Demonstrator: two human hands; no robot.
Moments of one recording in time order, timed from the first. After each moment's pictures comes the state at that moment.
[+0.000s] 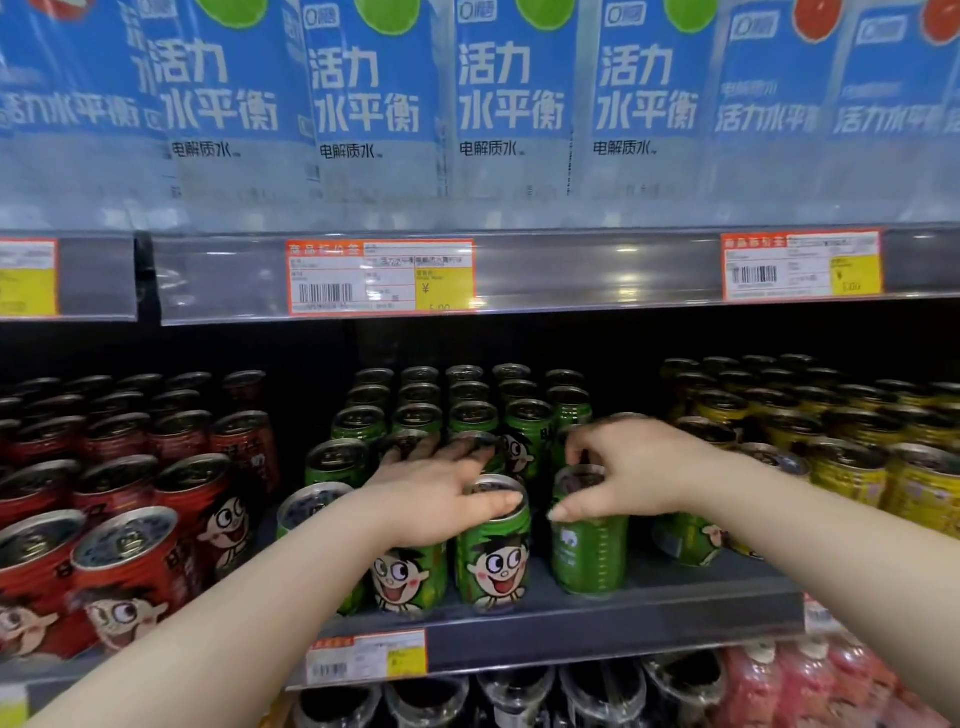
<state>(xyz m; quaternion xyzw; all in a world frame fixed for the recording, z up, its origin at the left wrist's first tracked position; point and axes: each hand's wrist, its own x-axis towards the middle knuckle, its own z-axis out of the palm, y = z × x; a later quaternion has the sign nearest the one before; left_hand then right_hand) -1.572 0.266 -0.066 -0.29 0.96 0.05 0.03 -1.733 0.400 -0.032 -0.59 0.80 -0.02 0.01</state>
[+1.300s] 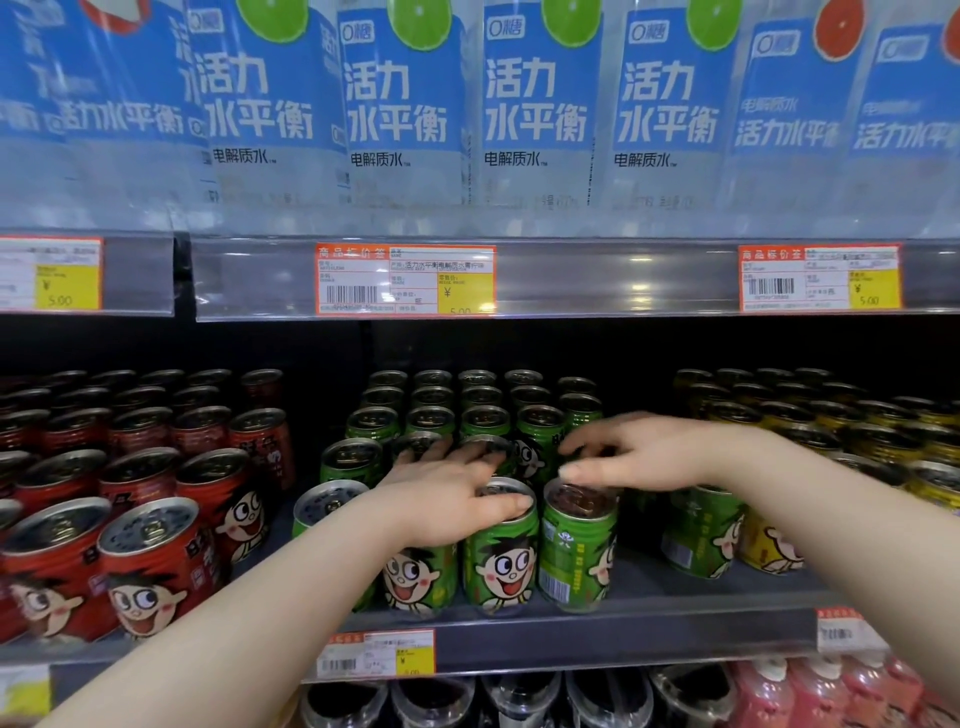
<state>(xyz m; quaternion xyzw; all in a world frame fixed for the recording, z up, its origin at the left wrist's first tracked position) -1.570 0.270 -0.063 -0.29 0.95 0.06 0.02 -1.744 0.395 -0.014 -0.62 0.77 -0.04 0.14</state>
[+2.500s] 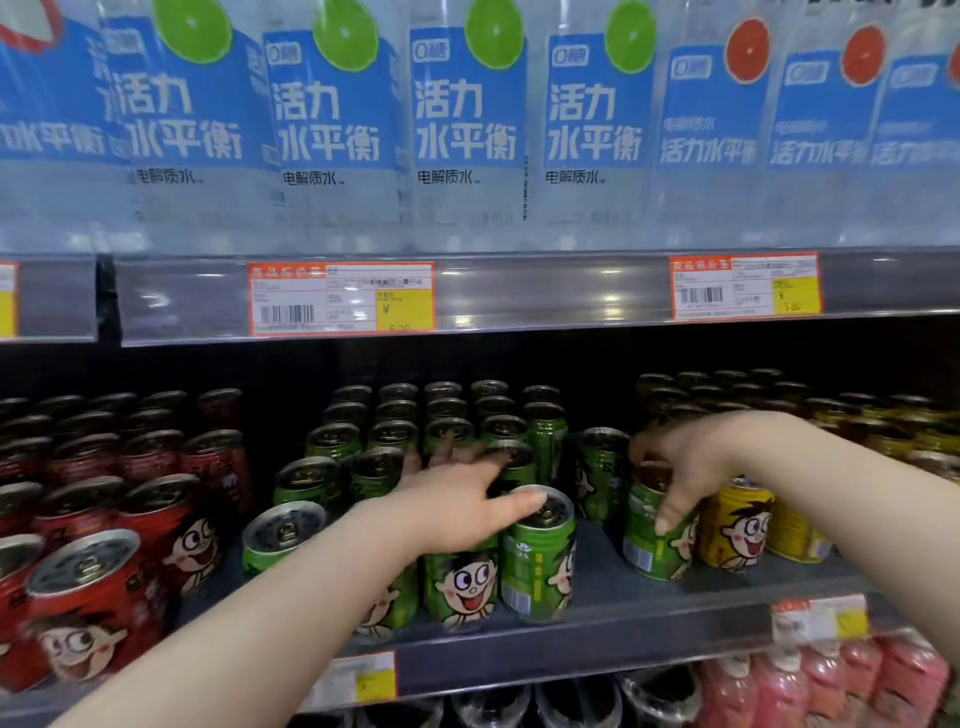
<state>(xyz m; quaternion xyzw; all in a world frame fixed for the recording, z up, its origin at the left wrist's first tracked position) -1.606 0.293 -0.058 -0.28 0.96 0.08 0.00 -1.800 0.427 -0.009 -0.46 0.86 0.16 0.11</state>
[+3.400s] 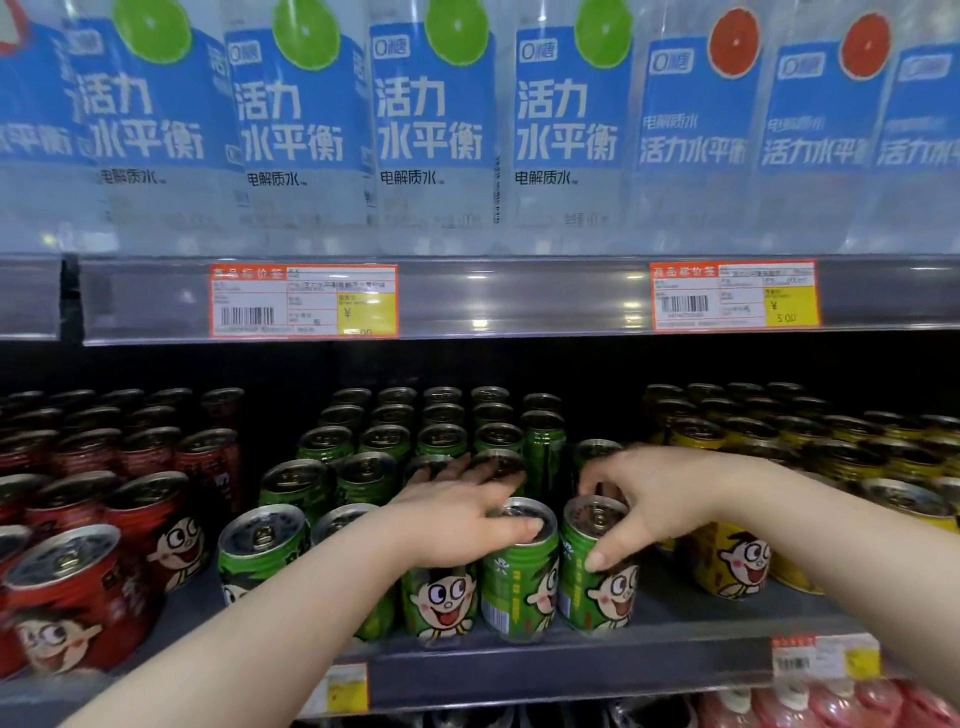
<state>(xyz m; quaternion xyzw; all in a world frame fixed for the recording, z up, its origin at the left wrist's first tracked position) -1.620 0.297 -0.064 -0.26 0.96 0.07 0.03 -1.790 0.422 -0.022 -0.63 0.77 0.05 0.09</state>
